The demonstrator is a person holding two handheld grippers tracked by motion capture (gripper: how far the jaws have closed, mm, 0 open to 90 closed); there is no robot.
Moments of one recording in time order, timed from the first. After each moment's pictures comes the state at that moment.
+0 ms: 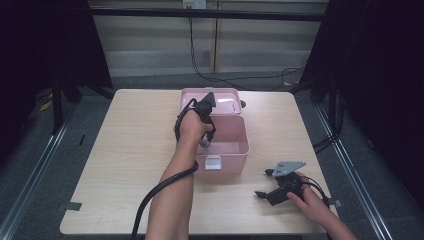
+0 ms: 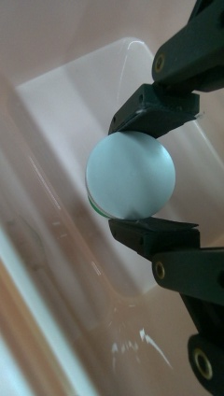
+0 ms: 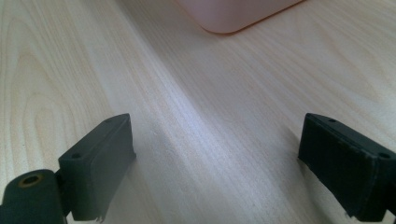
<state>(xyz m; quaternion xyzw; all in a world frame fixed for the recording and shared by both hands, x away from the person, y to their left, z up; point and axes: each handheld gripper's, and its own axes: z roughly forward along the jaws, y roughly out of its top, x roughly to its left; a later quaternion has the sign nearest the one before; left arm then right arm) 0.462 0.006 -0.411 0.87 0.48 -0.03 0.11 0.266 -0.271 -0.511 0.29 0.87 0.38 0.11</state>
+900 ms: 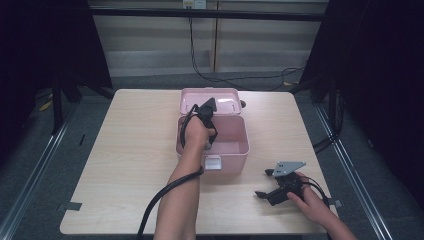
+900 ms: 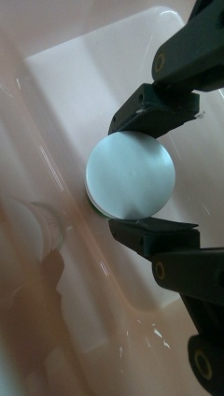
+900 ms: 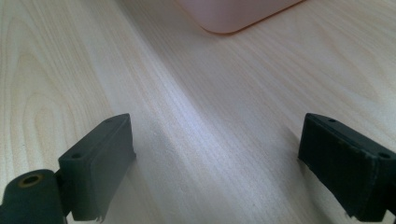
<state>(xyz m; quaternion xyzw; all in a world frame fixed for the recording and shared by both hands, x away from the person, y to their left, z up) 0.462 -0.001 -0.435 0.86 0.49 -0.01 0.12 0.266 -0.271 -0.511 0.29 0.87 0.38 0.11</state>
